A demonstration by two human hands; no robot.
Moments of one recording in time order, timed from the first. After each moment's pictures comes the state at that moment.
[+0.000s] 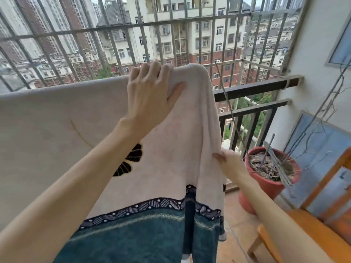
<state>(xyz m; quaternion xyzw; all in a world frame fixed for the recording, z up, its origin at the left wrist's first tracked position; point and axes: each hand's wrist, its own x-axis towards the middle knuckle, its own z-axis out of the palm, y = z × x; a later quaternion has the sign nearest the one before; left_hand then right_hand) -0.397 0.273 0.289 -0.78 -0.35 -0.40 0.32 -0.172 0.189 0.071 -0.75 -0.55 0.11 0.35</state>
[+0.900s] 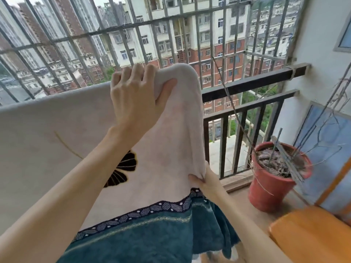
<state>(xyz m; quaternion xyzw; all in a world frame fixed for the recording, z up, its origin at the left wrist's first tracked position) -0.386 0.272 0.290 -0.75 -0.42 -0.39 0.34 -0.234 0.195 0.018 -0.61 -0.47 0.42 0.48</state>
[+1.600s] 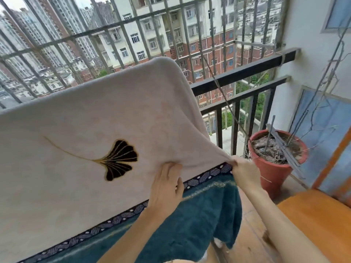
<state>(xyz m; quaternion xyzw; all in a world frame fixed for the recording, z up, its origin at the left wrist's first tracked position) -0.396 0.206 0.058 -0.89 -0.37 -0.25 -0.02 -0.144 0.155 0.016 -0.83 -0.45 0.06 0.33</state>
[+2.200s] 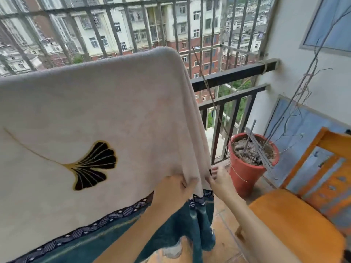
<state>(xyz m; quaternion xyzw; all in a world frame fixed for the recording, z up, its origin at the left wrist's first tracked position) -0.360 0.206 0.047 -0.85 -0.46 -0.16 -0.22 -0.172 0.167 -0.022 -0.81 -0.39 0.25 0.36</state>
